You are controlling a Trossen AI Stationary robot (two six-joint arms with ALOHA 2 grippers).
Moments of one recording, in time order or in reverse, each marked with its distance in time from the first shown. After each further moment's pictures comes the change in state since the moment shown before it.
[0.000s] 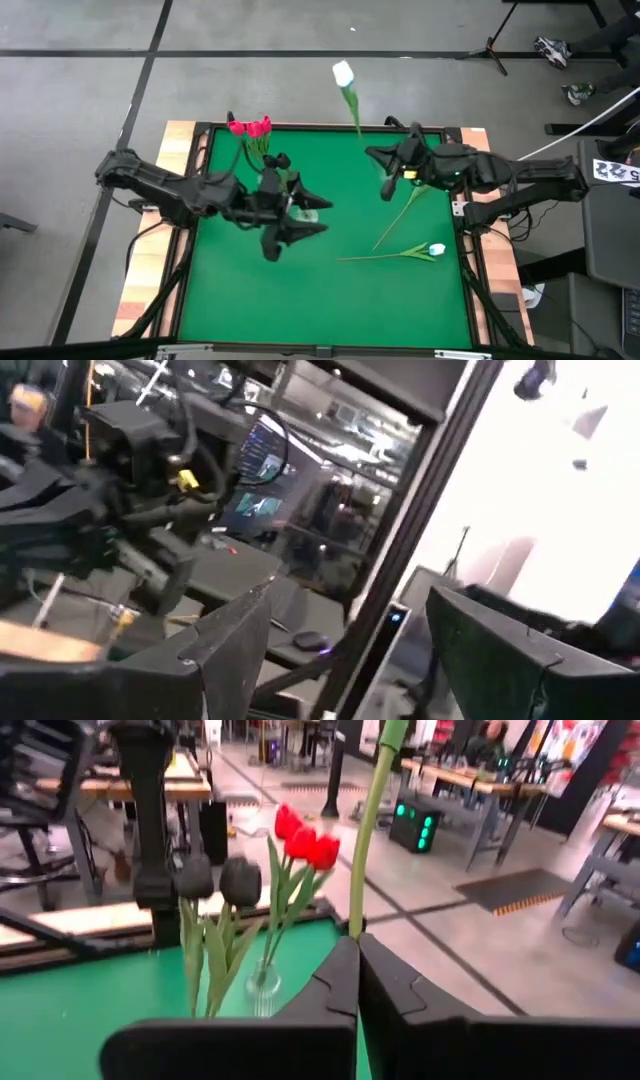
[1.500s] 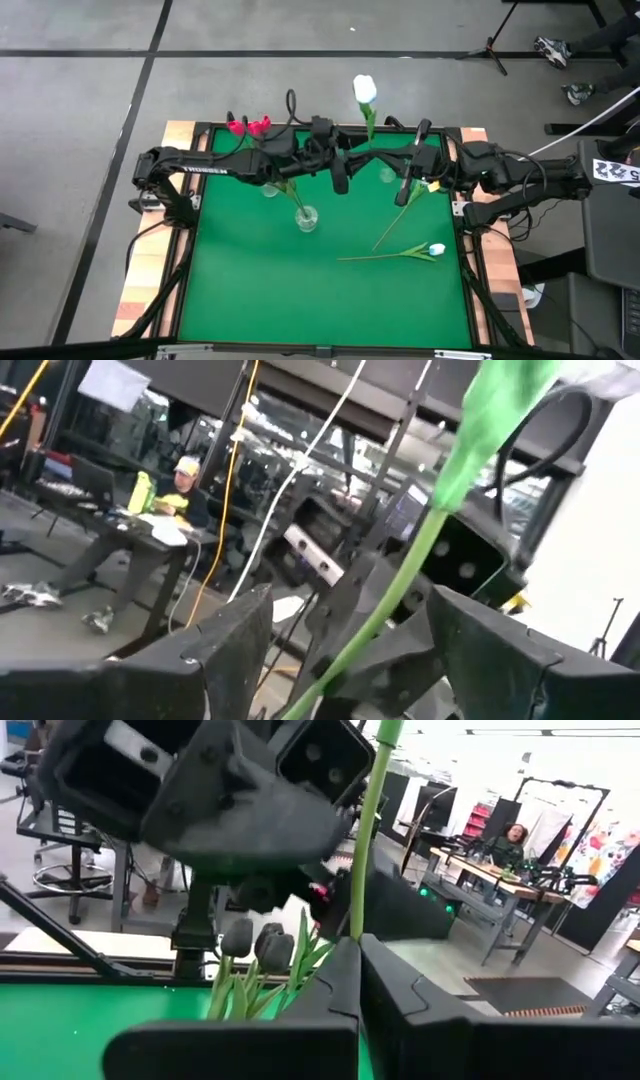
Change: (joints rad) left arm 0.322 0.315 0.315 0.018 -0.001 -0.011; right arm 0.056 -0.066 0.000 0.127 -0.084 -0.261
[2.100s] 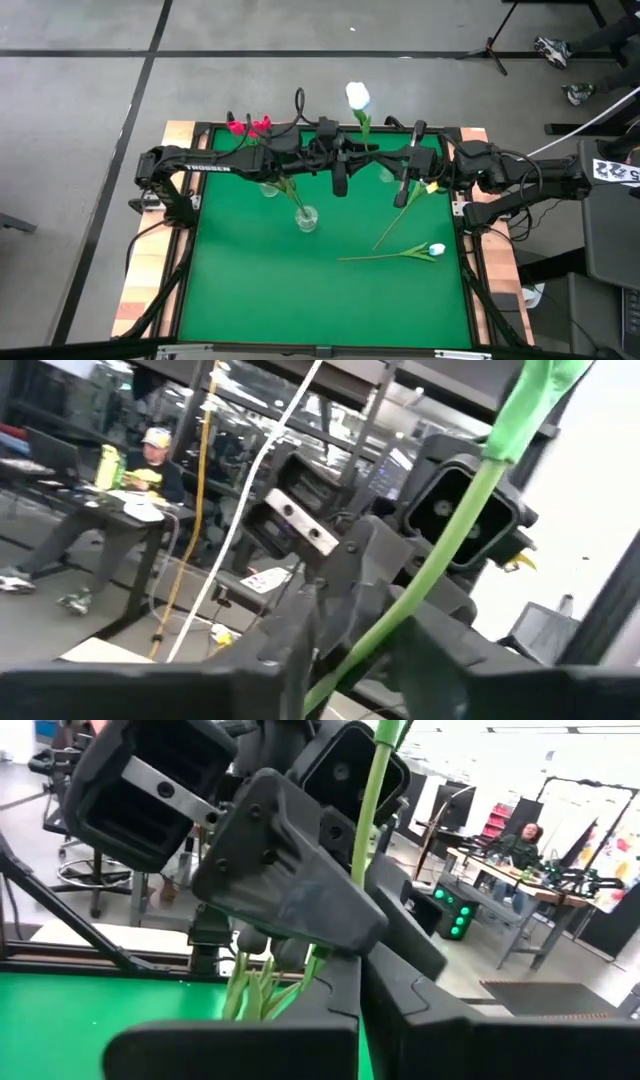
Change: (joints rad) left arm 0.033 0.015 -0.001 -0.040 0.125 0.005; right arm 0.000 0.013 0.000 -0.003 -0.059 0.002
